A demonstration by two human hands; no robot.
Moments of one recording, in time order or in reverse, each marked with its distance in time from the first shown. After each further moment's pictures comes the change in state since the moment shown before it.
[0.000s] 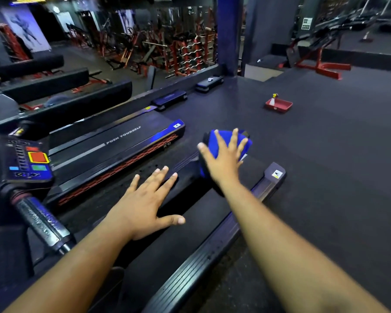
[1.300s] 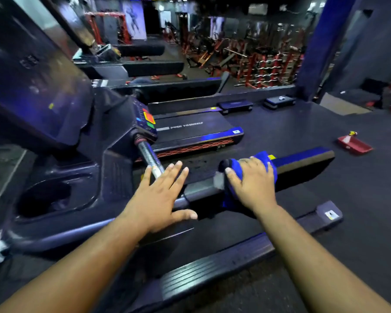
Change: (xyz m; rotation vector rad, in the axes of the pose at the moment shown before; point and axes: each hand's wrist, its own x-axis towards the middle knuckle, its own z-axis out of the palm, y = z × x) left_hand -0.173 -0.047 0.022 0.072 0.138 -0.345; right_hand -0.123 -0.070 0.041 -0.500 -0.140 -0.556
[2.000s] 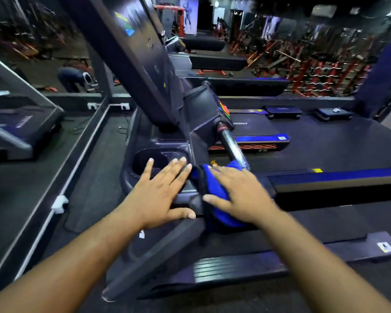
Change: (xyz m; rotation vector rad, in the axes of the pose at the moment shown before) left_hand -0.164 -0.134 0.009 0.012 0.032 -0.123; right_hand -0.069 -0.212 0.007 0.001 -0.300 -0.722
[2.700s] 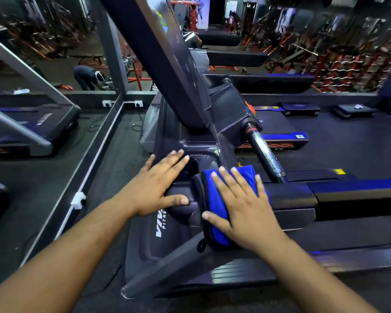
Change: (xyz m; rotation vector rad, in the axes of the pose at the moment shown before) left_hand -0.015 -0.100 0.012 -0.273 -0.035 -0.005; right_hand 0.012 -0.091 0.018 -0.028 -0.014 0.120
